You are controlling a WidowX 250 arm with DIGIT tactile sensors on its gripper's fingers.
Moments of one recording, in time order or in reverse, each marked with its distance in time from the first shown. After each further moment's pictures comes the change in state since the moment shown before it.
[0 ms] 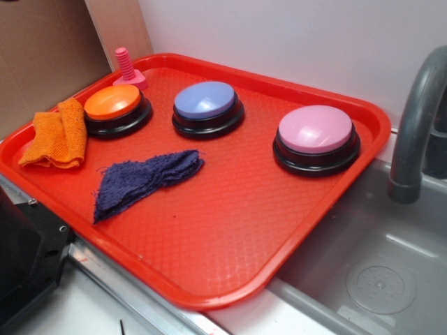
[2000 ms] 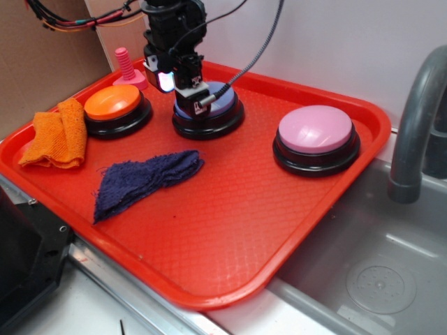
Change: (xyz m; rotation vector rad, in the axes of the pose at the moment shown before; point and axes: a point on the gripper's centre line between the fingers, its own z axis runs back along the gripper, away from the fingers) arm 0.139 0.015 -0.200 0.072 0.092 -0.255
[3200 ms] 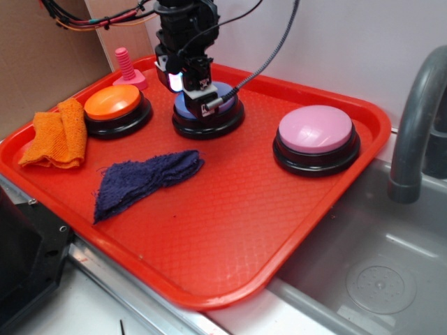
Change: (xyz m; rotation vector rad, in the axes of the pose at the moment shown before) arm 0.000 0.000 0.008 0.010 0.009 -0.030
